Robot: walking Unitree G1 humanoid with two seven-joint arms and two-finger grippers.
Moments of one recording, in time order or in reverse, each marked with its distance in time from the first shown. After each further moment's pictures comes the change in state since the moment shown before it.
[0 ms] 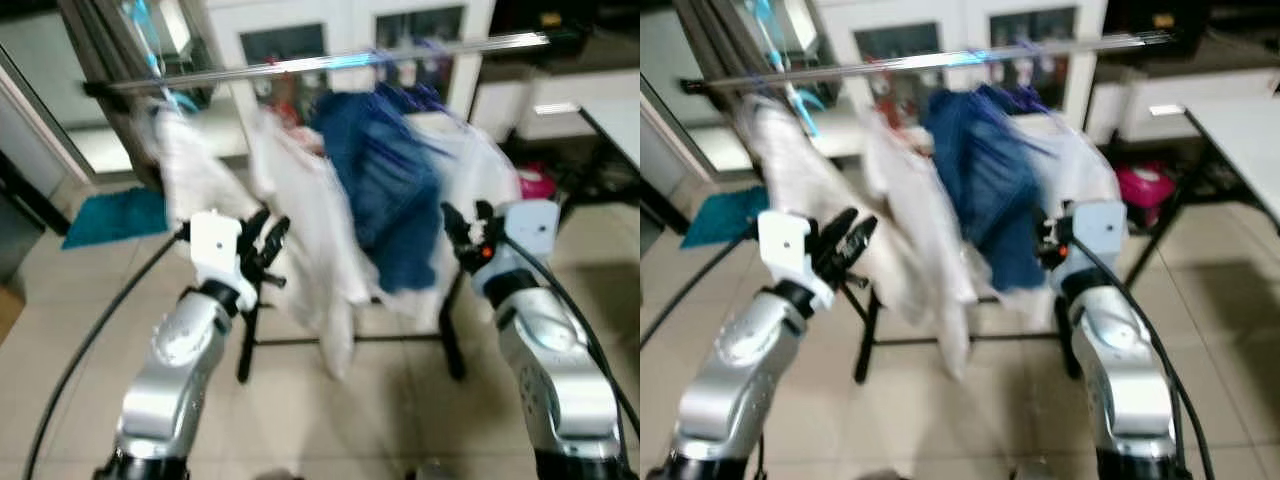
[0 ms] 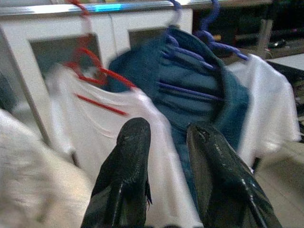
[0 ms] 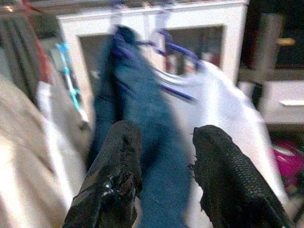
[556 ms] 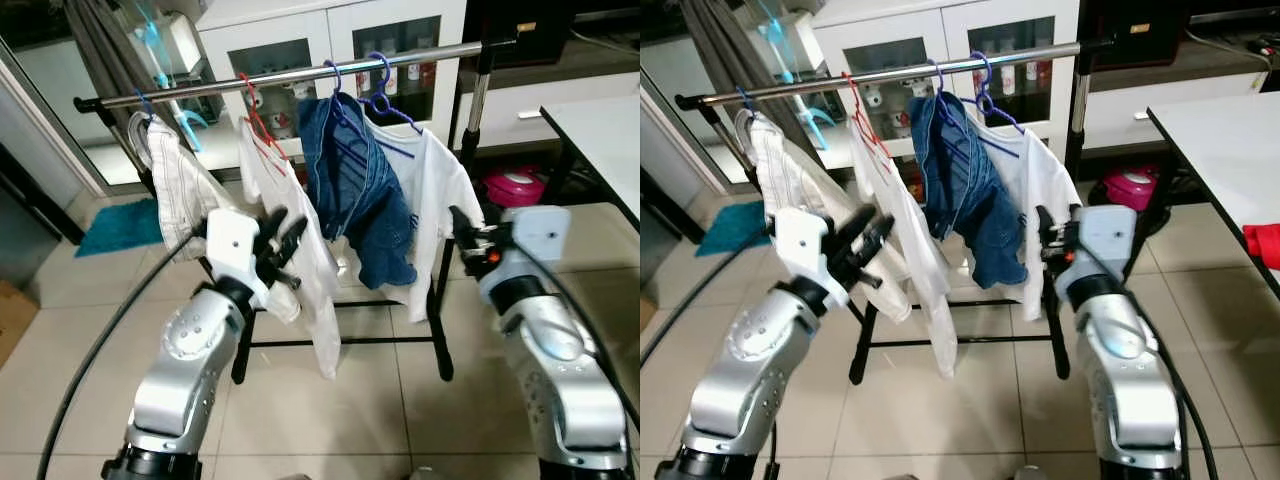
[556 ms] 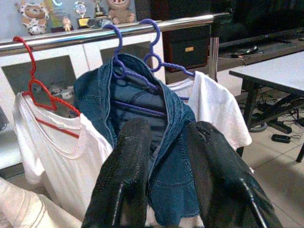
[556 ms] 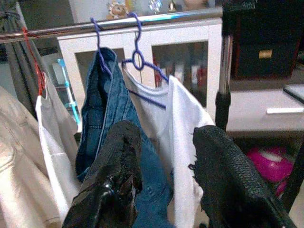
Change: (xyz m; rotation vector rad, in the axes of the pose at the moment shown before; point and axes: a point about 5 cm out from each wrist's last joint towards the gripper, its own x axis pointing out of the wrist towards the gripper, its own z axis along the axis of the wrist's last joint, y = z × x) left arm 0.005 -0.007 0.007 0.043 -0.031 -0.058; right arm -0.005 0.004 0.004 -0.006 -0.037 -0.002
